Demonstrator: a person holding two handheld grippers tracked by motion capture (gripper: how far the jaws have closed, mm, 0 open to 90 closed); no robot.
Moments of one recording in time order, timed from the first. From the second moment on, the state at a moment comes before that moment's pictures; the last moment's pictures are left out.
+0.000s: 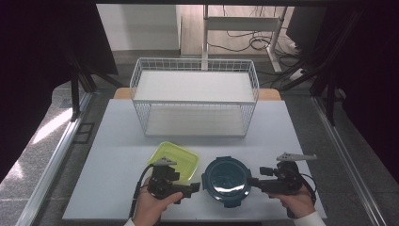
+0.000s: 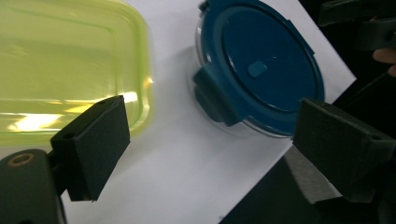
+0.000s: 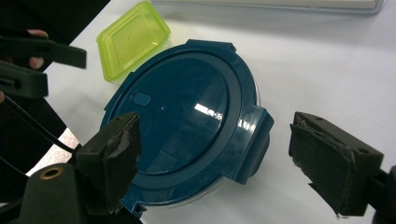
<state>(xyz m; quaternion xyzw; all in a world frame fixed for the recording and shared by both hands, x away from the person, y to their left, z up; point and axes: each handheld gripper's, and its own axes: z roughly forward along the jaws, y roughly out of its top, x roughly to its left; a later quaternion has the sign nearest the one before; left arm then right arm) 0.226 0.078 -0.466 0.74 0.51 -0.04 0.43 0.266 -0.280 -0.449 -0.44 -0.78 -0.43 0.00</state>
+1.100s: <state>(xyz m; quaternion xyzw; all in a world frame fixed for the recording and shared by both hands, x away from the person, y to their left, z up) 0.240 0.038 -0.494 0.71 0.55 -0.14 0.42 0.276 -0.276 -0.462 -0.47 -0.78 -0.42 0.05</state>
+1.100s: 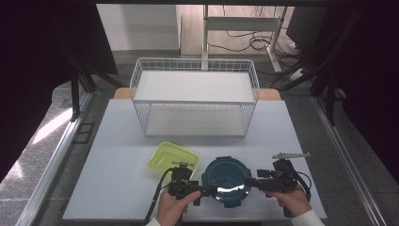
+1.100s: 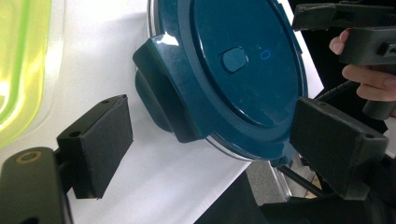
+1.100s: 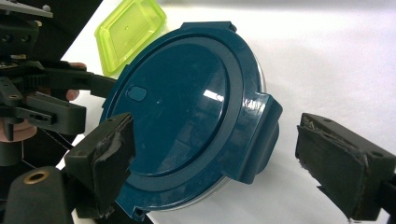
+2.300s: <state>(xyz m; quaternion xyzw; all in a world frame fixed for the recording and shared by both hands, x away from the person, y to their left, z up) 0.253 0.027 -0.506 0.70 0.55 -0.15 0.43 0.293 -0.265 -0.496 -0.49 -0.76 -0.40 0.15</state>
